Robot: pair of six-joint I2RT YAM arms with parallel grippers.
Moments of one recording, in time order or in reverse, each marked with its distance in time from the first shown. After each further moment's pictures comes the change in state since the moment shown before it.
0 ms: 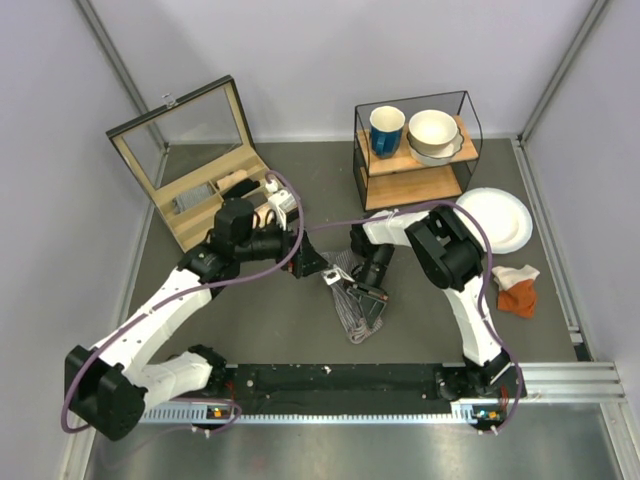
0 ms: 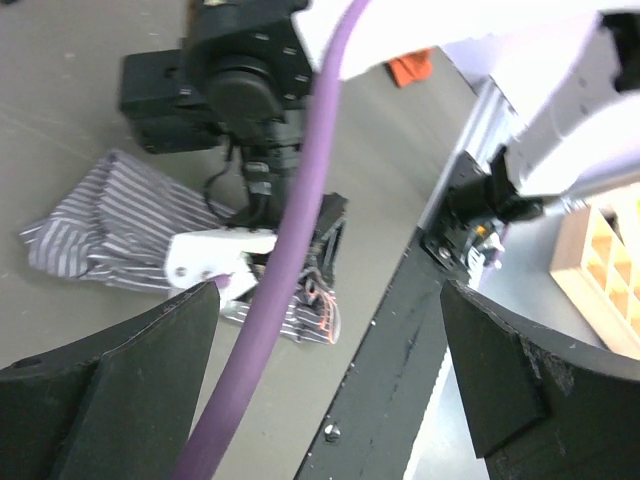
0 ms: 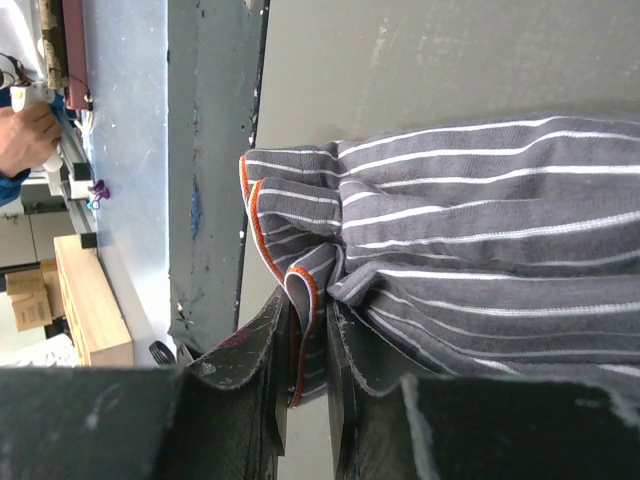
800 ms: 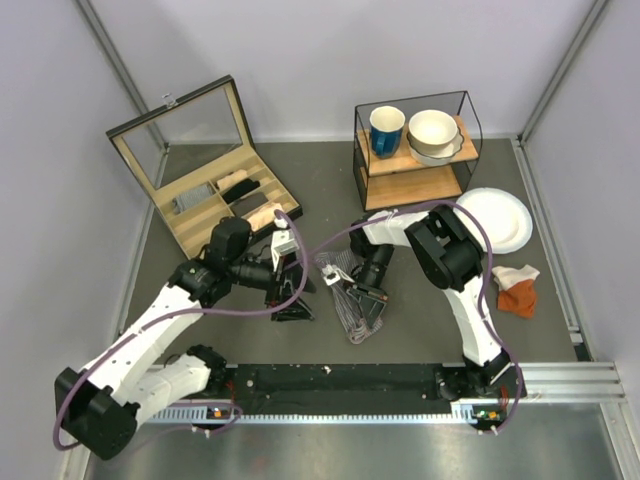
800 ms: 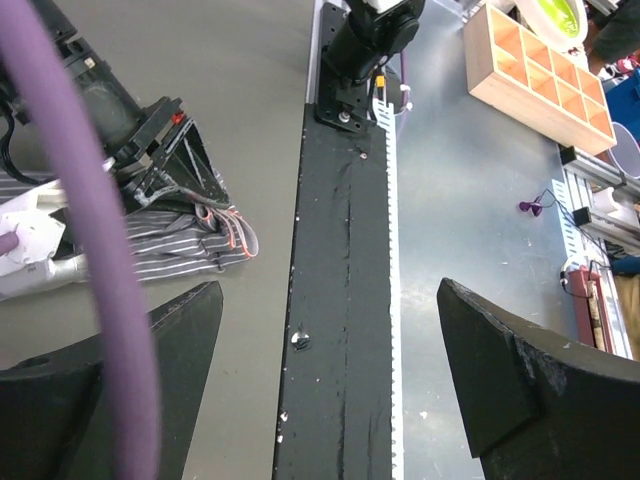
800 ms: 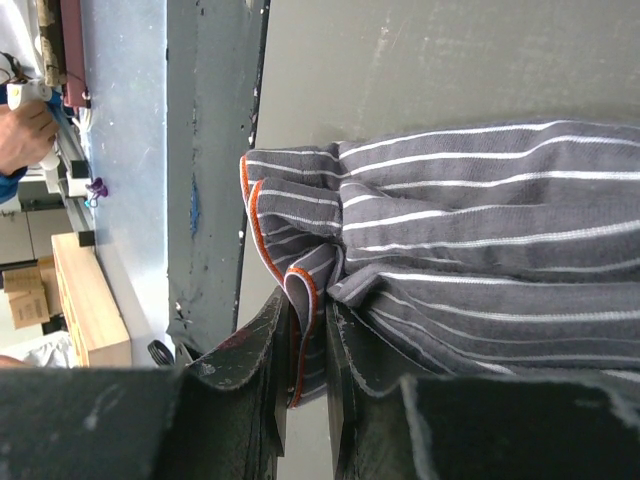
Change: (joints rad) left arm -0.007 -0.137 -0.080 -0.216 0.453 0.399; right arm 0.000 0.000 0.000 0.000 0.005 -0.003
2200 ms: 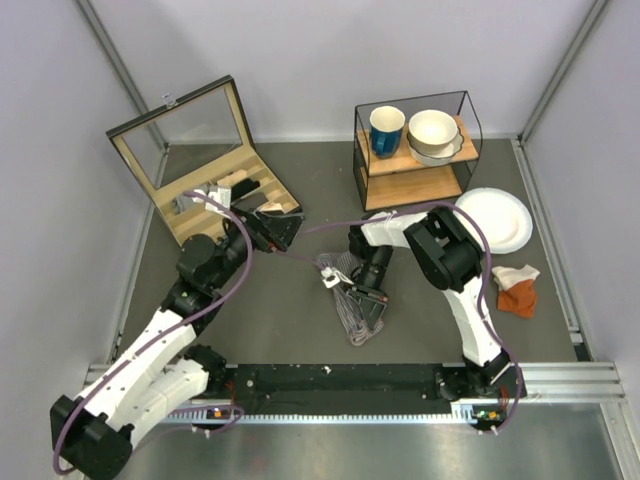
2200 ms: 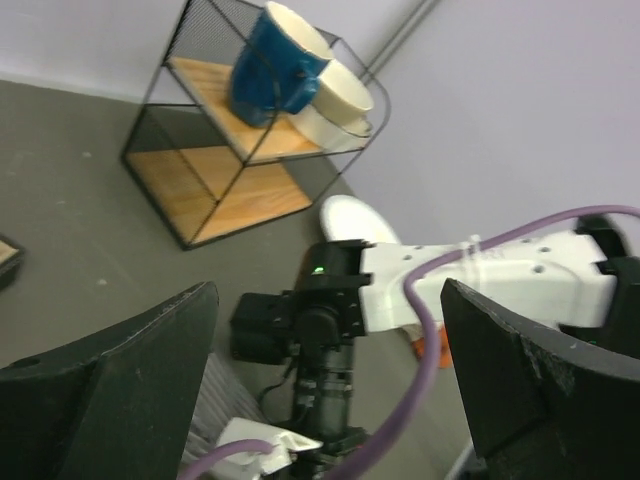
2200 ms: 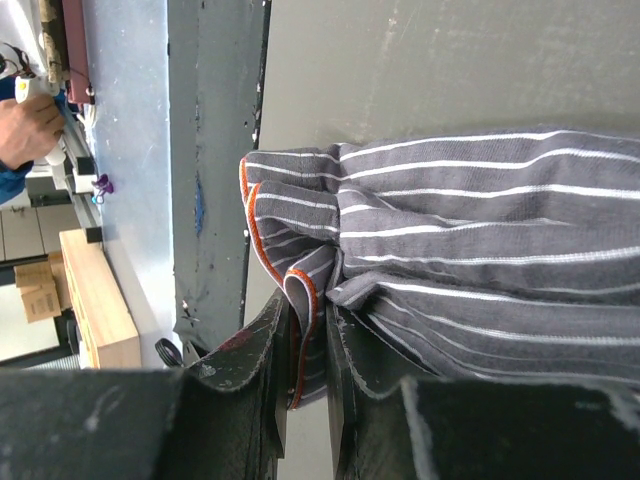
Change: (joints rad) left arm 0.021 -0.159 -0.201 0.800 -0.932 -0.756; right arm 0.018 0.000 -0.006 -0.001 0.016 0.021
